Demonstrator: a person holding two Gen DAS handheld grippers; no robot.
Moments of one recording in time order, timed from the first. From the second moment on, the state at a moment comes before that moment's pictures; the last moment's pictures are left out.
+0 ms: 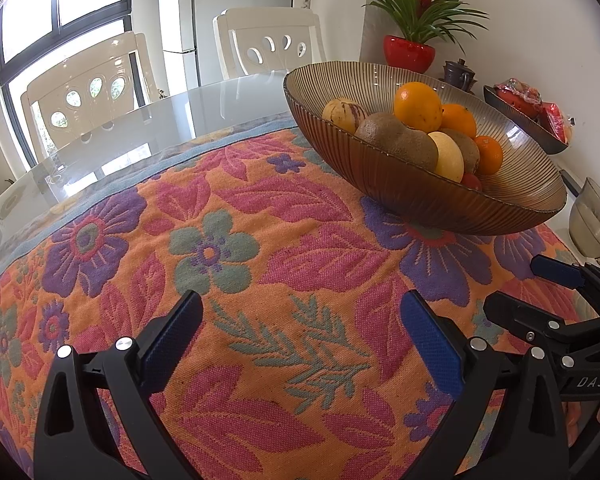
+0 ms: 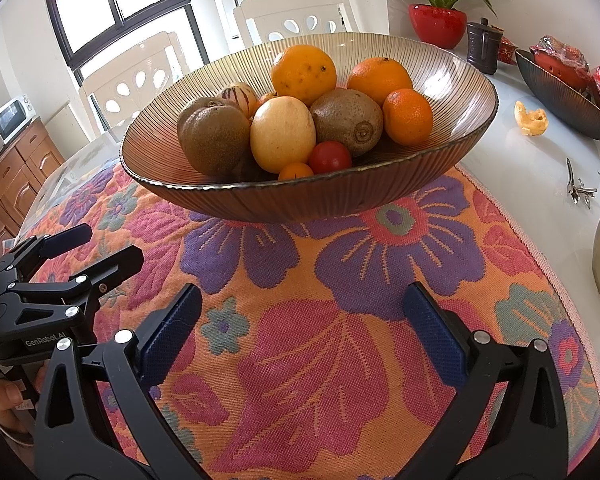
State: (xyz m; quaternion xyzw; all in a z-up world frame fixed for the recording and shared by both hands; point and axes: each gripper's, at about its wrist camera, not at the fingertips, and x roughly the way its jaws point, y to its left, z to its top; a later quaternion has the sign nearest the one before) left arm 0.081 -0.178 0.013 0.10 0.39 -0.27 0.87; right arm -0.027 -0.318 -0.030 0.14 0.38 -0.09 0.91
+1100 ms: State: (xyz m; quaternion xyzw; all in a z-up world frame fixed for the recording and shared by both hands) left arm 0.090 -0.166 0.011 0.09 0.40 -0.23 0.88; right arm -0.027 -0.318 -0.030 0.14 0.38 -0.09 0.91
